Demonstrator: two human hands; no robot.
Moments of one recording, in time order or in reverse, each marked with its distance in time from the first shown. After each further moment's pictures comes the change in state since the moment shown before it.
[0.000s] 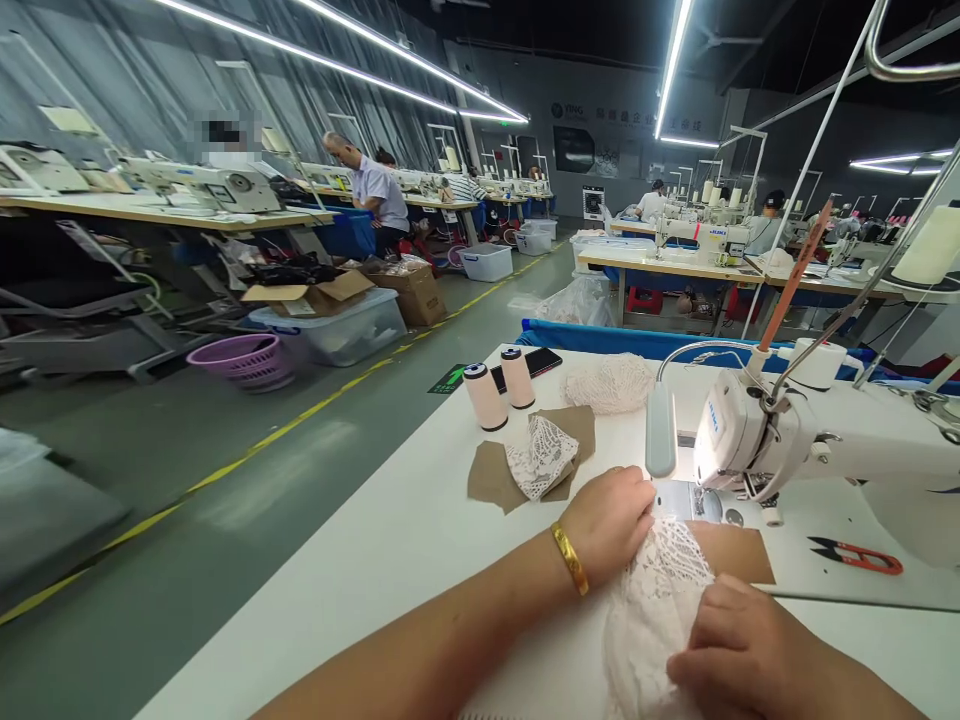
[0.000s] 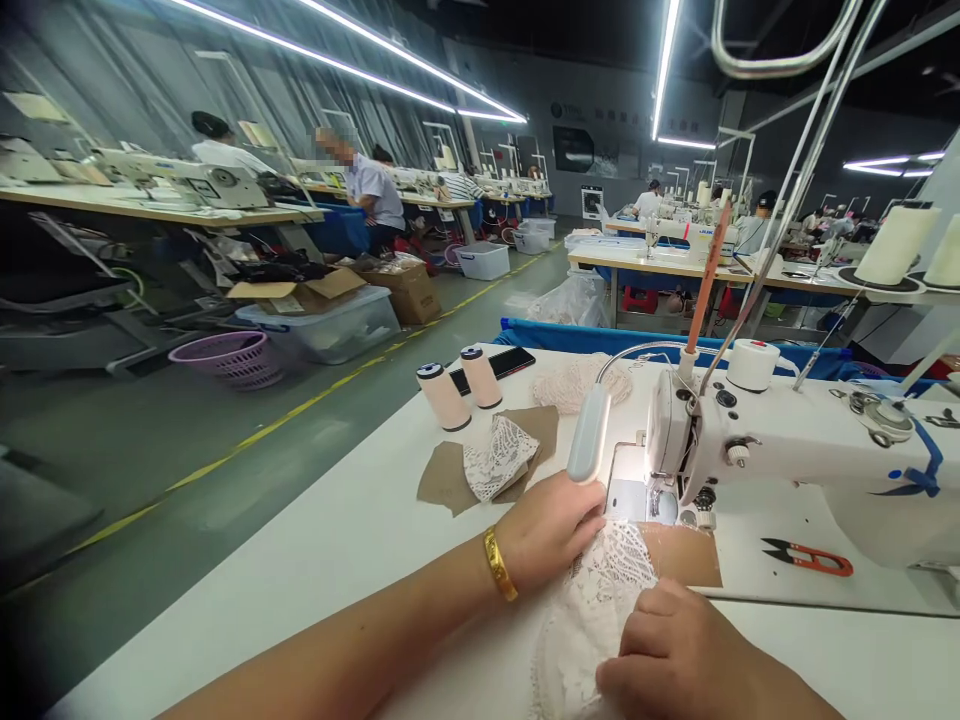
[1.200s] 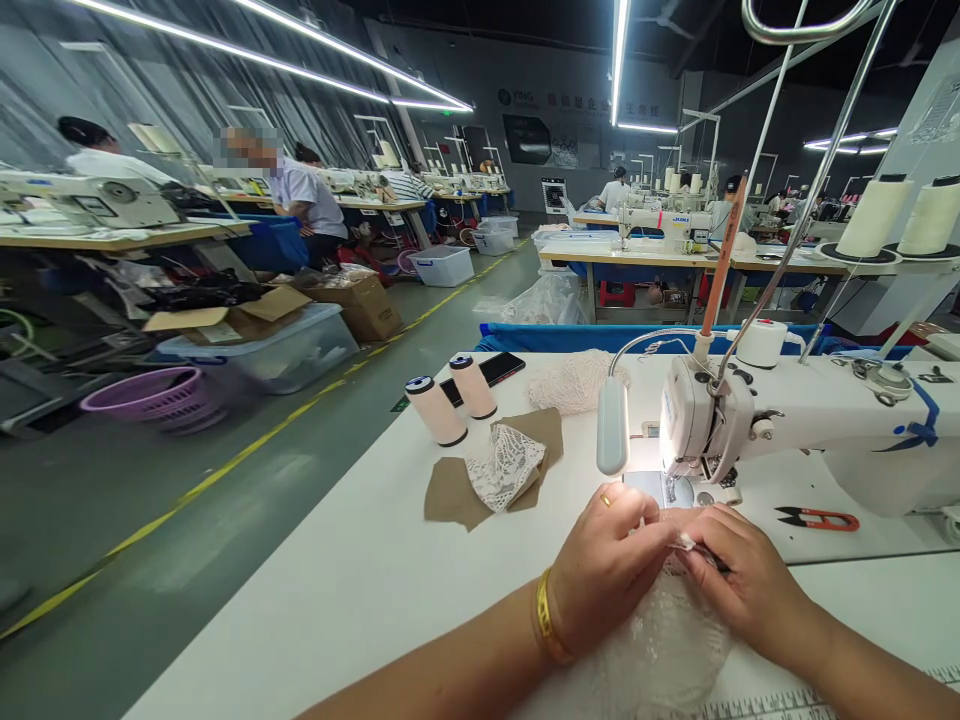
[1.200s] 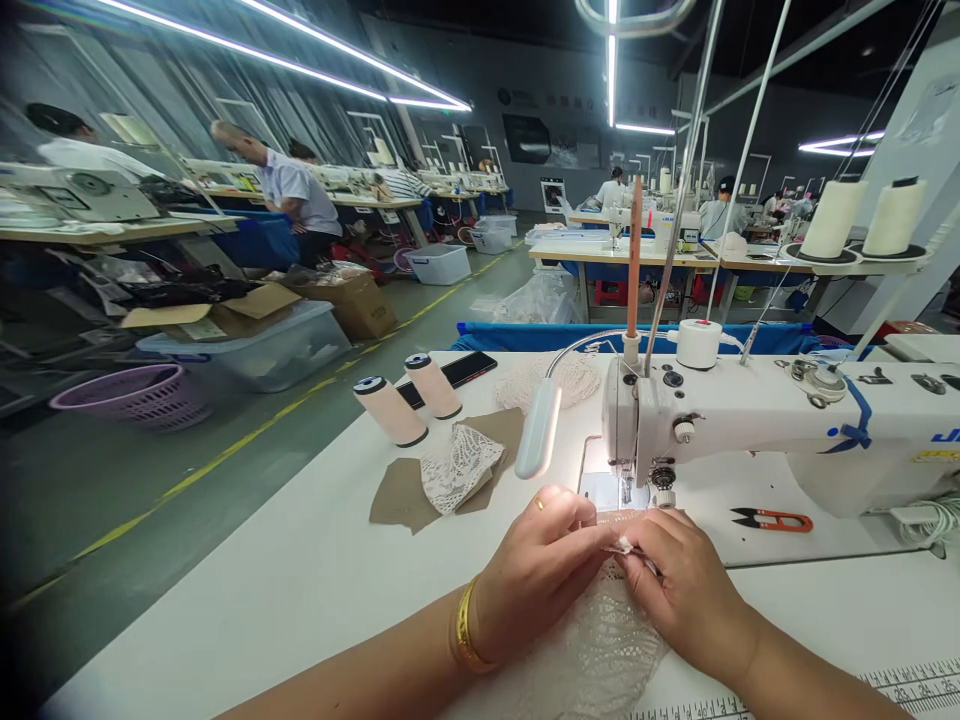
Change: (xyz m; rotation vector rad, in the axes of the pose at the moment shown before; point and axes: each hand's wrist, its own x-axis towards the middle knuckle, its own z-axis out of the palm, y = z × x) left_hand -0.009 0.040 0.017 -0.167 0.622 0.403; right_hand -0.005 0.019 0.008 0.059 0.420 0.460
